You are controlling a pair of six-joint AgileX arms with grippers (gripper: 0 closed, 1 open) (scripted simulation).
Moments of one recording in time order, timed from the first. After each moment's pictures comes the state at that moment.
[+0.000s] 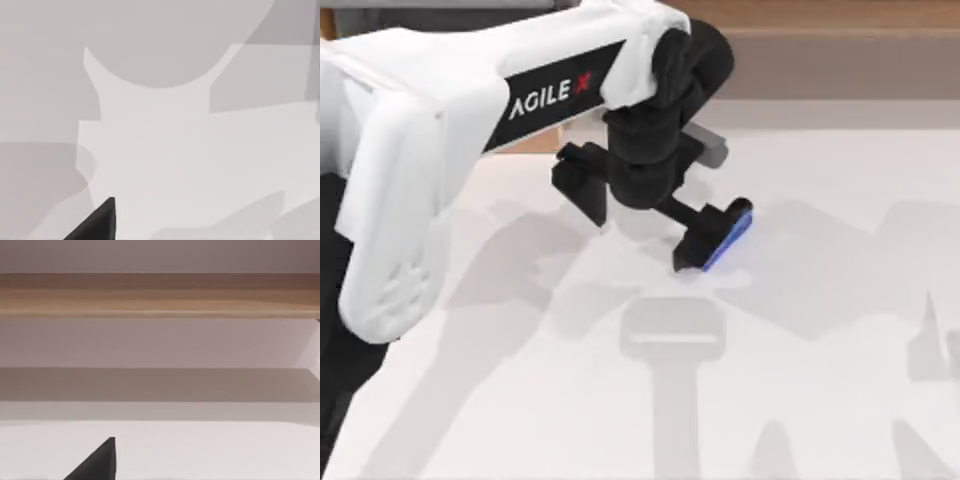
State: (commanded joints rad) left arm -0.65 2.36 1.99 -1.17 -0.03 -0.01; right arm 0.00 0.00 0.00 0.00 0.00 0.00
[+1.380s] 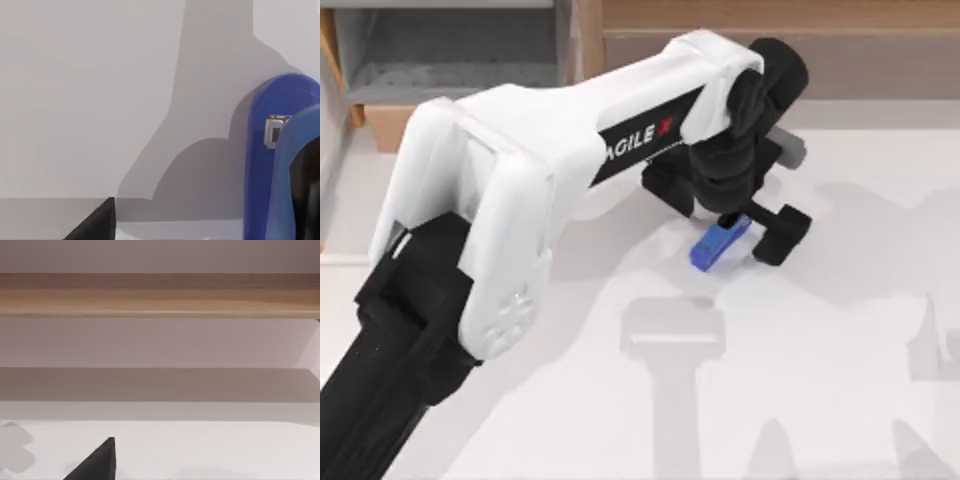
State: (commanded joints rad) left arm -0.73 2.63 2.31 -1.05 0.00 -0.01; right arm 0.00 0.00 0.00 0.00 0.00 0.00
